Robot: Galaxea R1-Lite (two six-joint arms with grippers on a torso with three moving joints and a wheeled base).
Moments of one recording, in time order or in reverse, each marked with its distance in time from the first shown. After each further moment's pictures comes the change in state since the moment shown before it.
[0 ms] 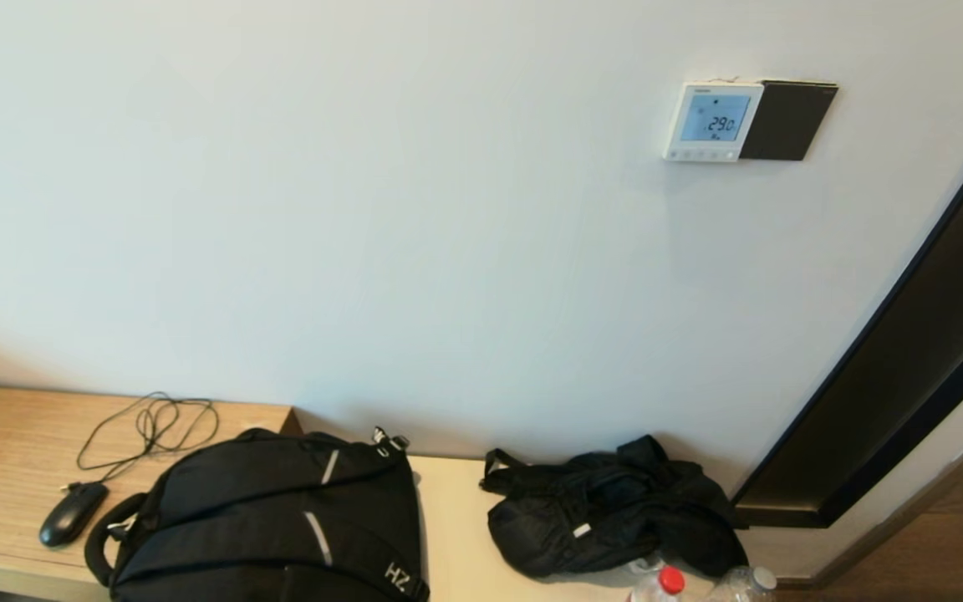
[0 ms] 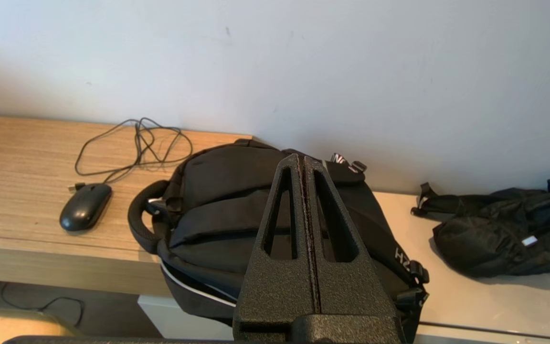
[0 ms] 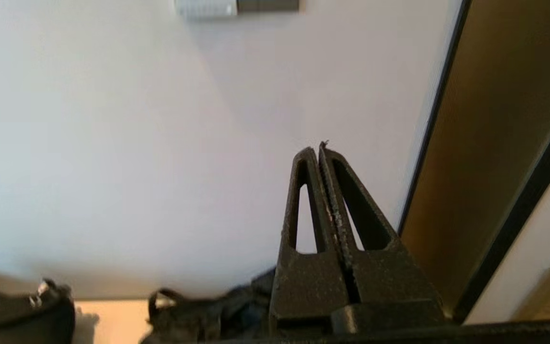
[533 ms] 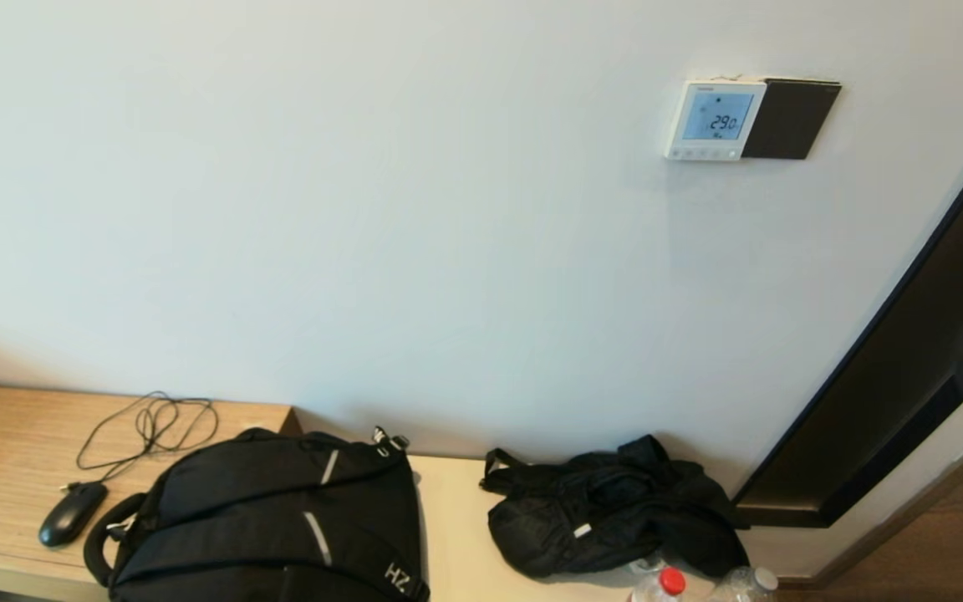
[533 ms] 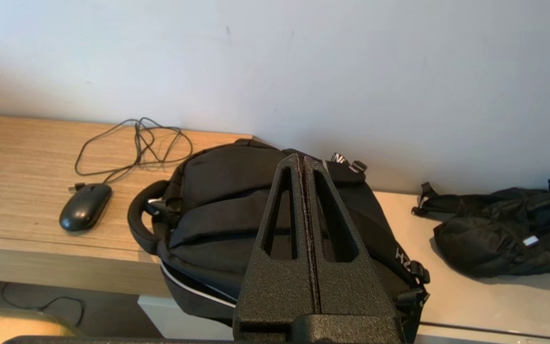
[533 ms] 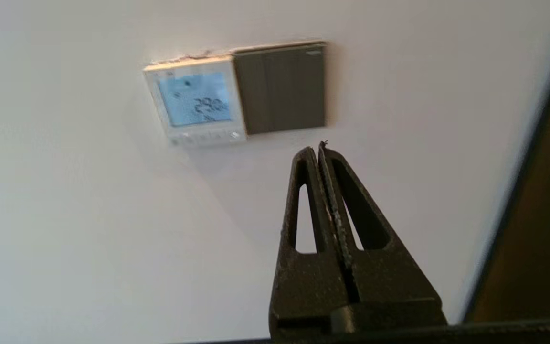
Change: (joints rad) left arm 0.000 0.000 0.000 0.000 0.000 0.000; right arm 0.089 0.712 -0.461 -0.340 -0.104 0.052
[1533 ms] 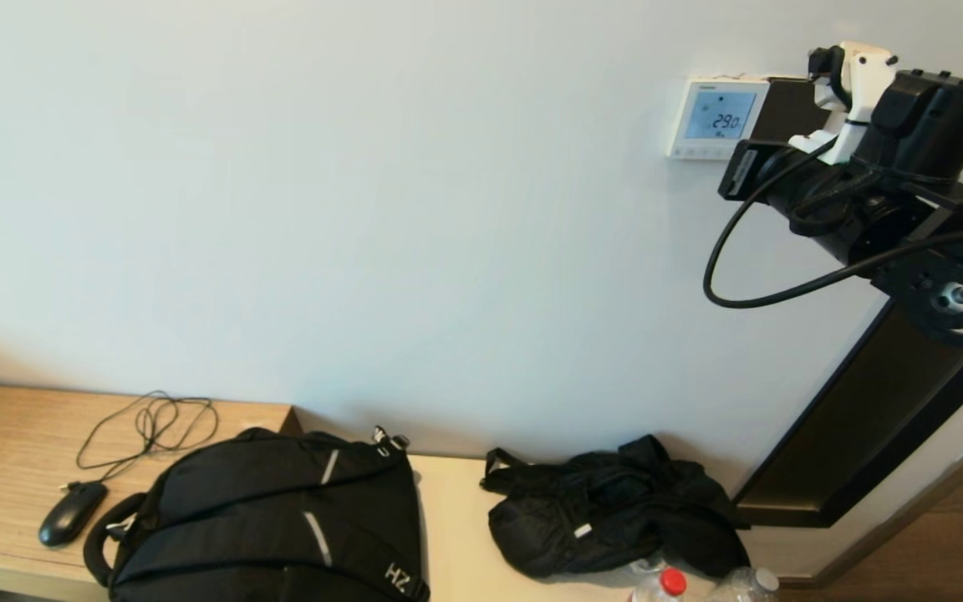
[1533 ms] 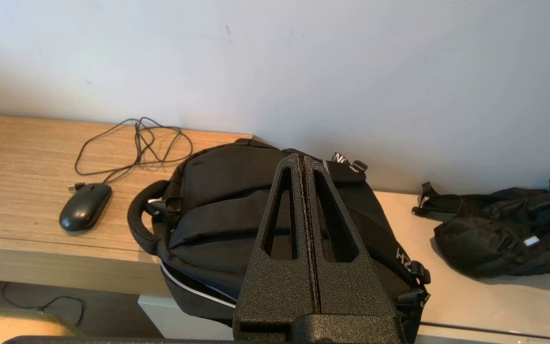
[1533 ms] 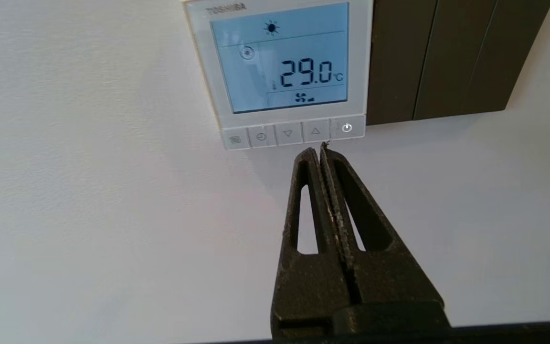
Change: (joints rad) left arm 0.000 0.000 0.000 0.000 0.000 0.000; right arm 0.222 0.480 -0.432 0.052 -0.218 -0.005
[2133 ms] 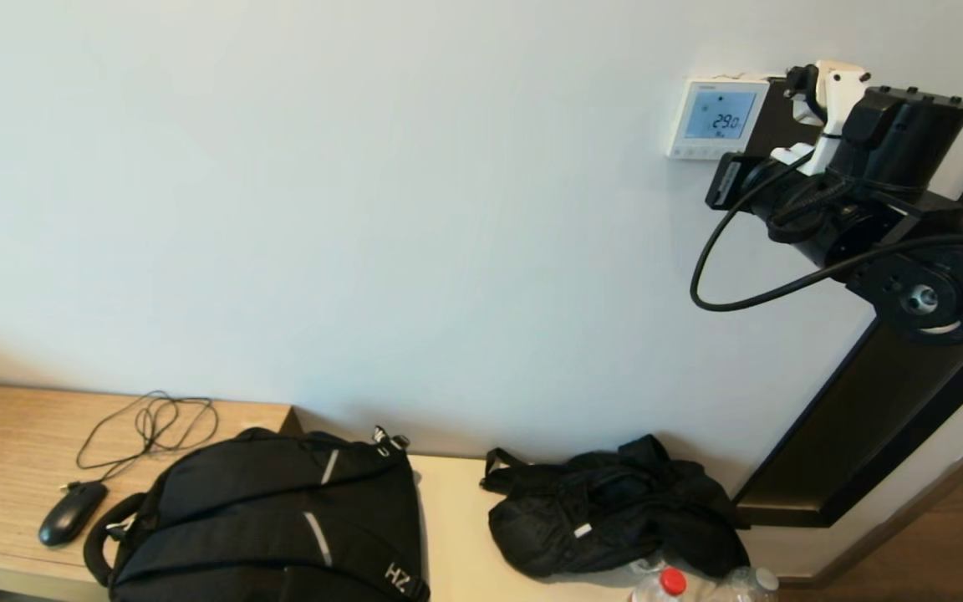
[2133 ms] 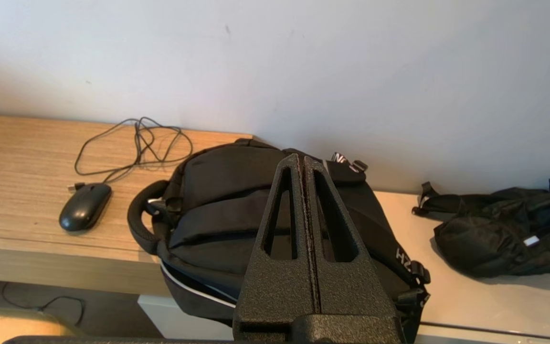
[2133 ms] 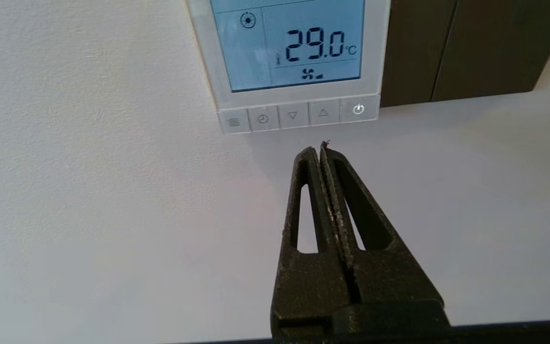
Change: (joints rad) left arm 0.000 0.000 0.000 0.000 0.000 0.000; right arm -0.001 0.044 -0.017 -0.003 -0.003 0.000
